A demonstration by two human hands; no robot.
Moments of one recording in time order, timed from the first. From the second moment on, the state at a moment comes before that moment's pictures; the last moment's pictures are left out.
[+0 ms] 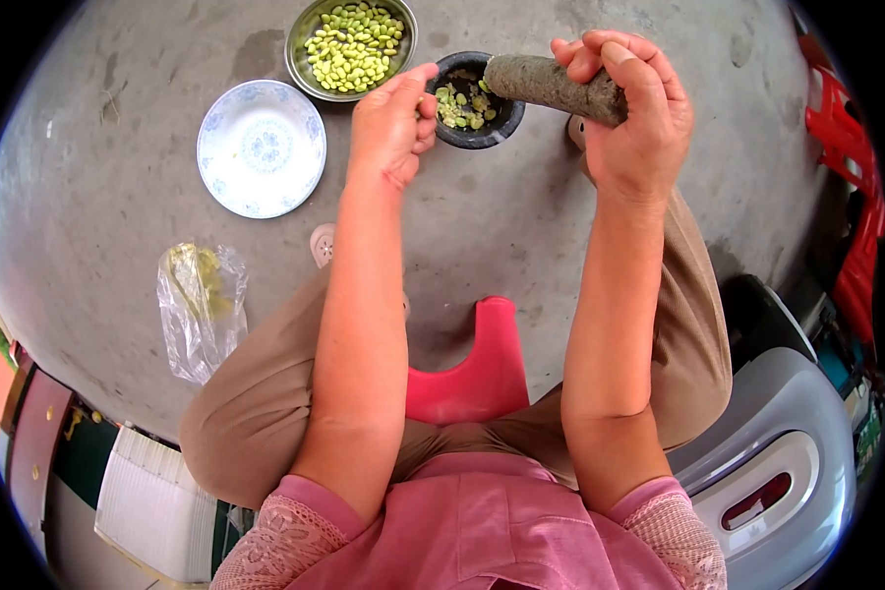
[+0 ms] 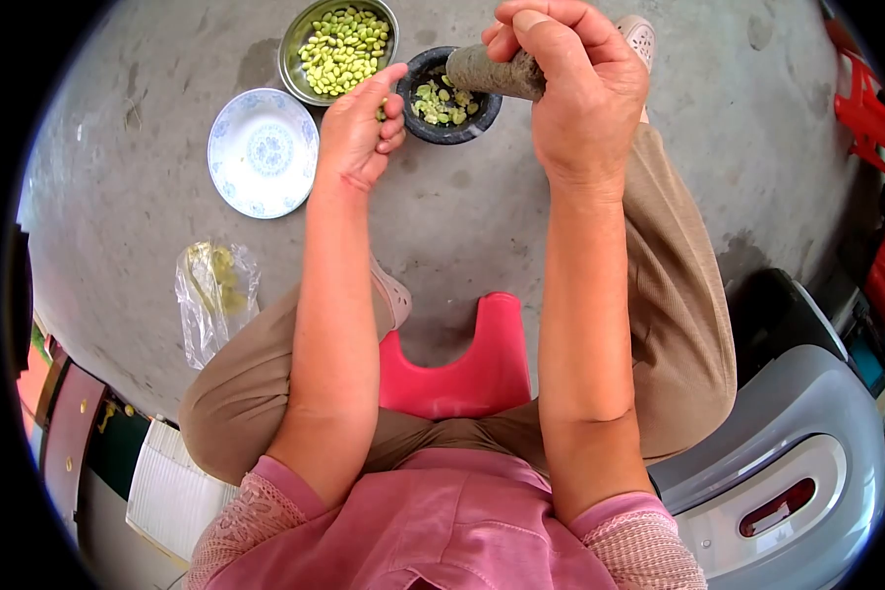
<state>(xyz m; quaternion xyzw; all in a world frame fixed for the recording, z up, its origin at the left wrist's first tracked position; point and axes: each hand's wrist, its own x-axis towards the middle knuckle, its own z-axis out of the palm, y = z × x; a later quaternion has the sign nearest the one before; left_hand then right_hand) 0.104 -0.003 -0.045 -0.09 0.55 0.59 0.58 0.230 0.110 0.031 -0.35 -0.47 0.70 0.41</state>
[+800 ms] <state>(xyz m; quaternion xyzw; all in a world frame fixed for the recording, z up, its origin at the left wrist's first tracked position) 0.107 -0.004 -0.044 -0.06 0.55 0.60 0.58 0.229 0.116 0.027 -0.36 -0.48 0.70 0.38</state>
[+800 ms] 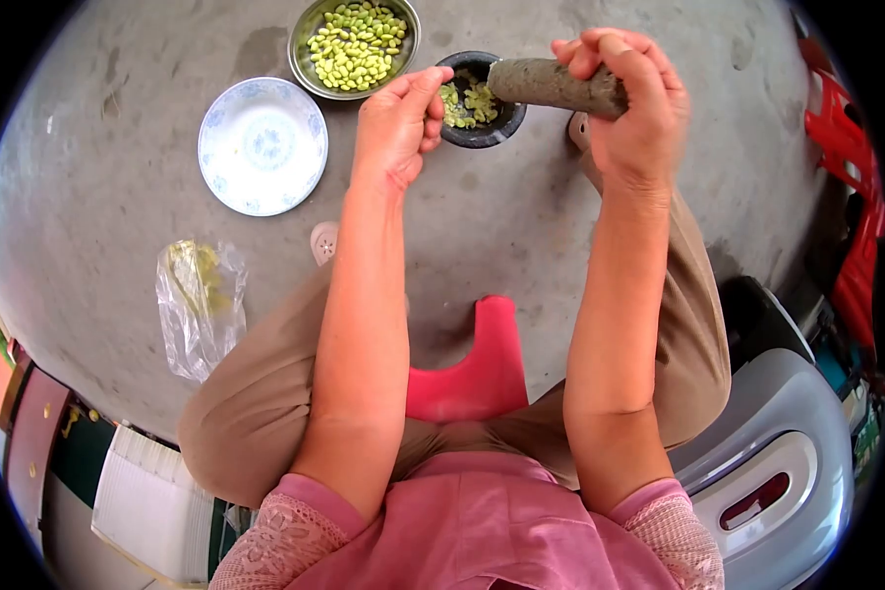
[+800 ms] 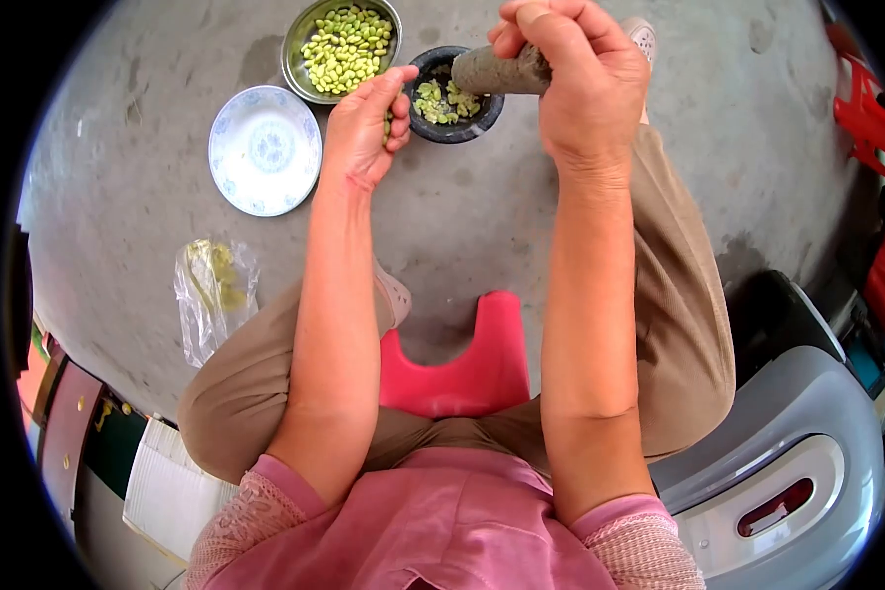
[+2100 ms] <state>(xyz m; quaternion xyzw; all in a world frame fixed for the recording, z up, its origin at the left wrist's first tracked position) 0.115 0.000 -0.037 -0.02 0.62 0.54 0.57 0.235 0.109 0.027 -0.35 -0.45 0.70 0.42</state>
